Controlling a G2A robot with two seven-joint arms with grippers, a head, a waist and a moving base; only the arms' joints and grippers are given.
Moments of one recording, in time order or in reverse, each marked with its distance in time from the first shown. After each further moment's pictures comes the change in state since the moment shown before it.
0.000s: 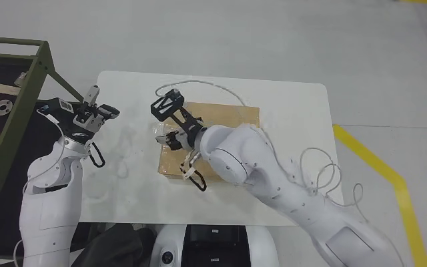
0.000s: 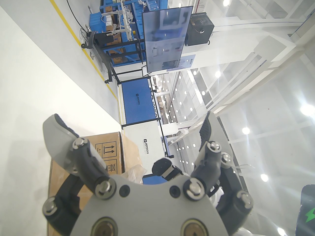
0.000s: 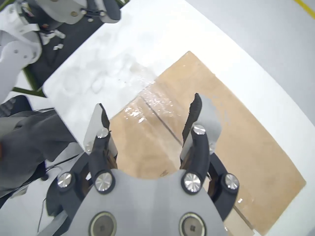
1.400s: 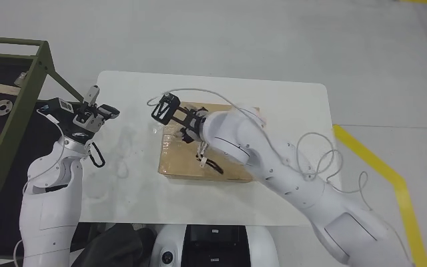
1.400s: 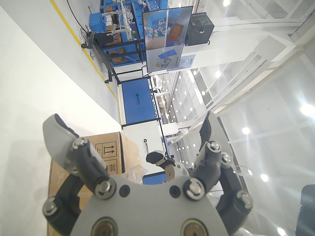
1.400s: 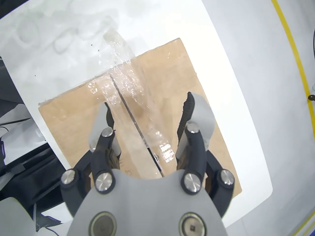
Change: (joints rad) left arm 0.000 0.000 0.000 0.000 0.000 0.000 0.000; right arm 0.119 -0.016 -0.039 0.163 -0.172 -0.296 0.113
